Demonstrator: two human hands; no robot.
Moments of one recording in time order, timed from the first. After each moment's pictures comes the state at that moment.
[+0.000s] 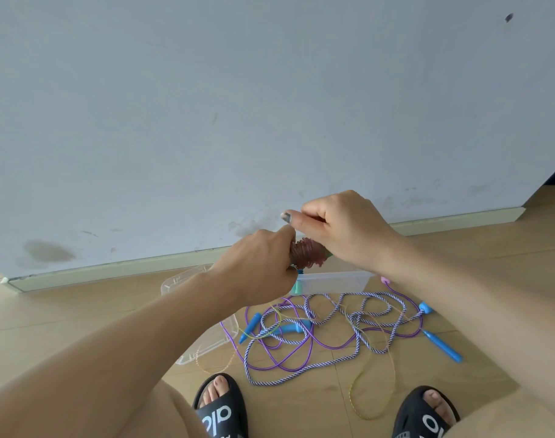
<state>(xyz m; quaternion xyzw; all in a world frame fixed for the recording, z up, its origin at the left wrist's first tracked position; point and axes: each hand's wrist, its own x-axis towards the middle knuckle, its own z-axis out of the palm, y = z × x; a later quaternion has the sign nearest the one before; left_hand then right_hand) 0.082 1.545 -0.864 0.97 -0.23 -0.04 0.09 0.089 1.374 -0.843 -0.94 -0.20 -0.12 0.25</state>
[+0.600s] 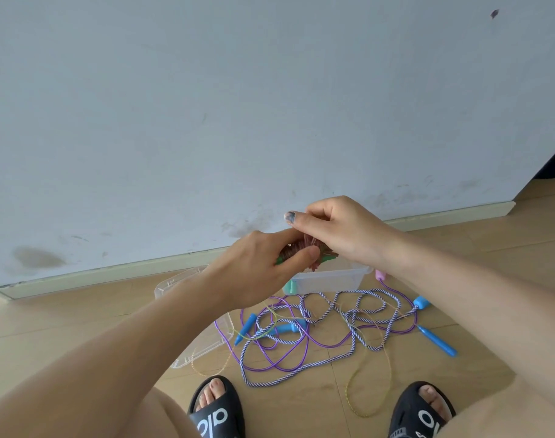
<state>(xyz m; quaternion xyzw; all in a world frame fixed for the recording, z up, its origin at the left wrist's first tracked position) 0.074 1.541 -0.856 0.92 -0.27 -0.09 0.28 0.084 1.364 -0.842 -0.86 -0.10 0.09 0.49</state>
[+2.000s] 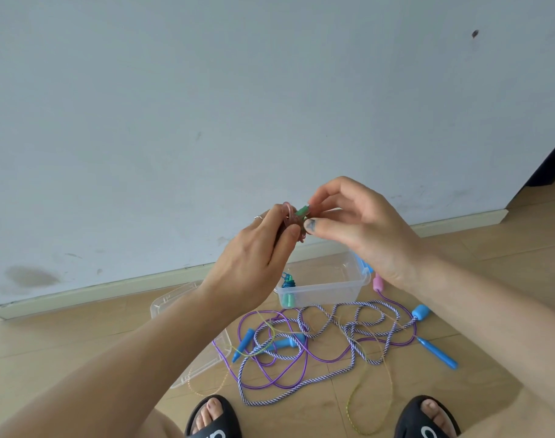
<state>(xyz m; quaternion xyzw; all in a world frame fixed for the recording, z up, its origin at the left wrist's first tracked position) 0.080 1.530 -0.846 0.88 -0.28 0.06 0.38 0.053 1.347 -0.802 -0.77 -0.04 0.02 0.64</state>
